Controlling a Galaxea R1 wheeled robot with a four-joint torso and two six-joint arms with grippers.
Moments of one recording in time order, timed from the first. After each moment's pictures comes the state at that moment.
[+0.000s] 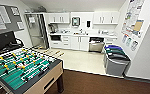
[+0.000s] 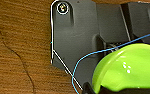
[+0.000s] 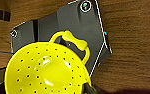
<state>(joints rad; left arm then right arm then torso) 1.47 2.95 -2.72 0.79 0.02 -0.78 -1.50 2.62 -2.26 0.05 0.01 0.14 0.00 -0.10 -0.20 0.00</state>
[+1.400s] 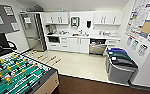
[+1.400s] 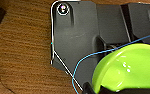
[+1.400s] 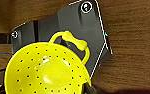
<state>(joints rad) 1.47 2.94 -2.72 0.79 0.02 -0.78 -1.49 2.62 -2.26 0.05 0.01 0.14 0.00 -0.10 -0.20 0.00</state>
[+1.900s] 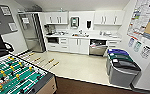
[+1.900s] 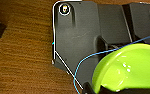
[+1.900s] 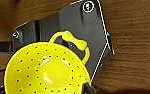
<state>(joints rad) 1.47 2.94 -2.72 0.79 0.02 -0.78 -1.49 2.63 -2.26 0.05 0.01 0.14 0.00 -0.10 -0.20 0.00</state>
